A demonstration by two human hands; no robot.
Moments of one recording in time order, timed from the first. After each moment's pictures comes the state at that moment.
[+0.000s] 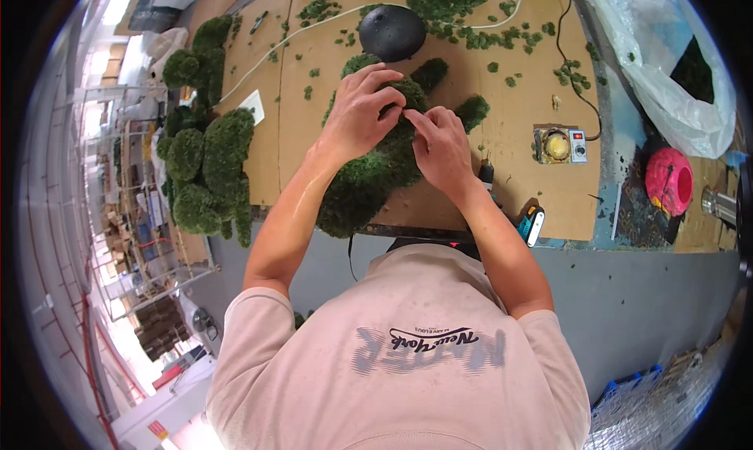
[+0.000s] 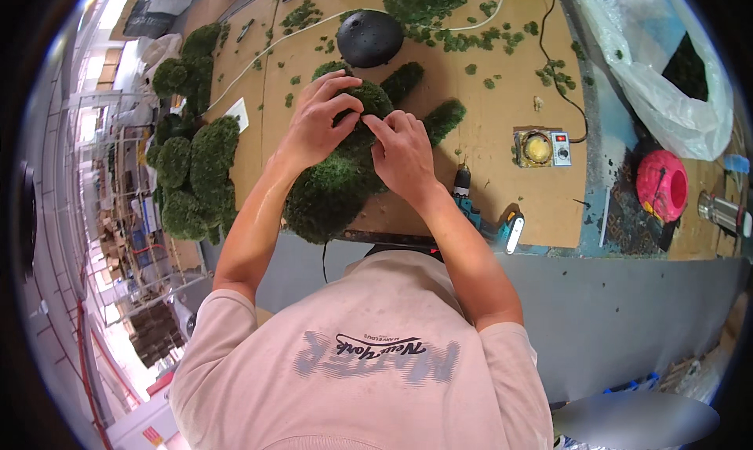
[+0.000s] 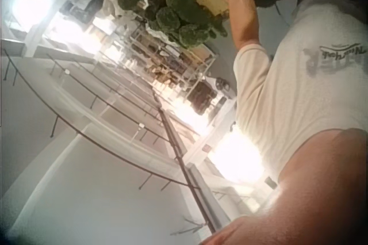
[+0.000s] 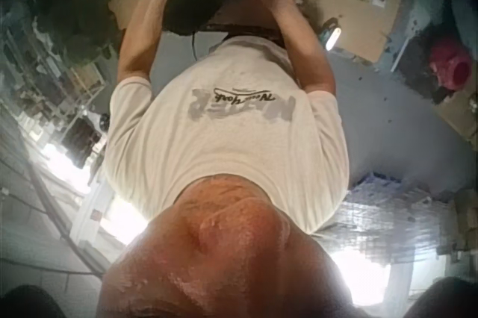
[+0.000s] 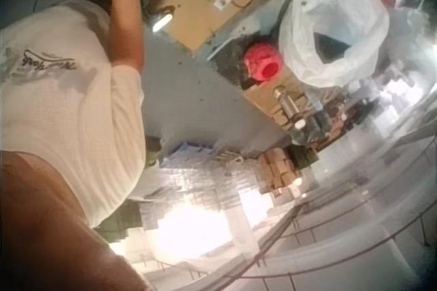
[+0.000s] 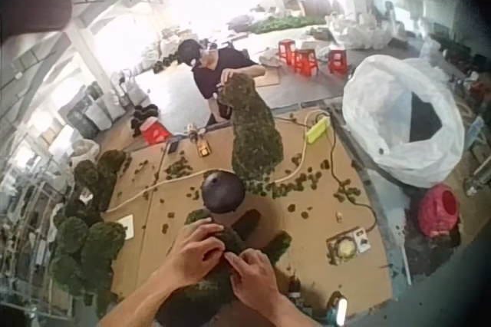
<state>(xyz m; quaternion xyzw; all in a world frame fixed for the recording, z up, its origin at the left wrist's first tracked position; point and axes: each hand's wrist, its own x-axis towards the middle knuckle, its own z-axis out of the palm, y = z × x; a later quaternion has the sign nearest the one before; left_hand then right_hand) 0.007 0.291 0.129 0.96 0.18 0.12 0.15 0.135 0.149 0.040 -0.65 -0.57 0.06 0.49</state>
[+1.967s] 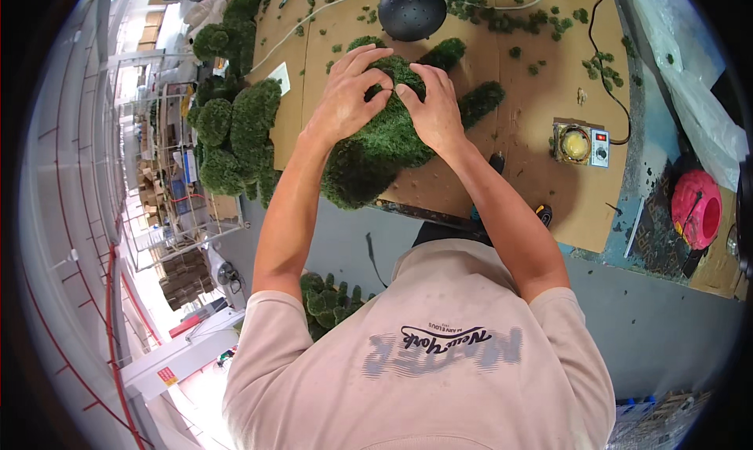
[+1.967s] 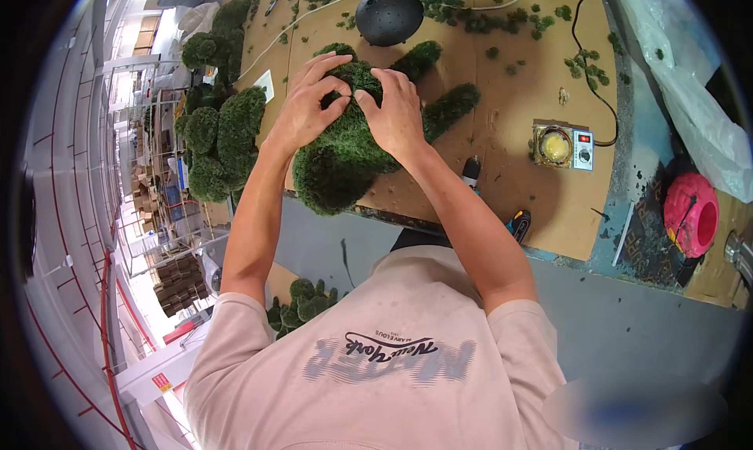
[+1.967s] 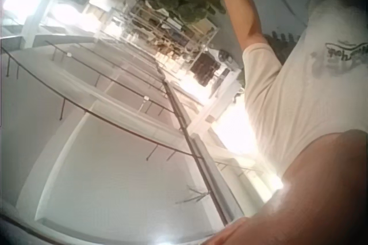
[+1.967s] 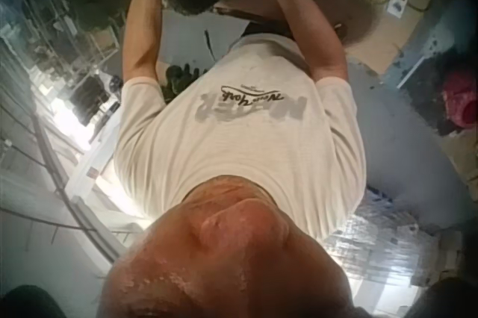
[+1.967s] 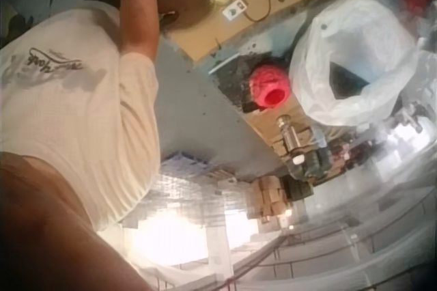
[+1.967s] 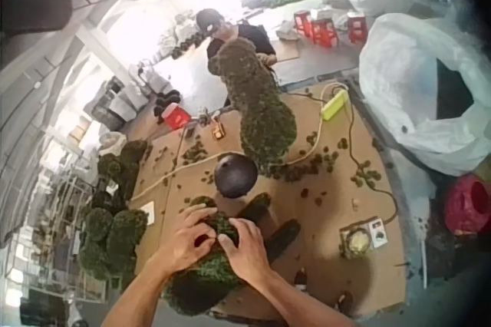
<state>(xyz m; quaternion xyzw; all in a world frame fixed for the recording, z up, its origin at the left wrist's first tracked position) 0.026 0.284 0.136 0.95 0.26 0.05 0.14 0.155 0.186 0.014 -0.64 -0.43 0.30 0.56</state>
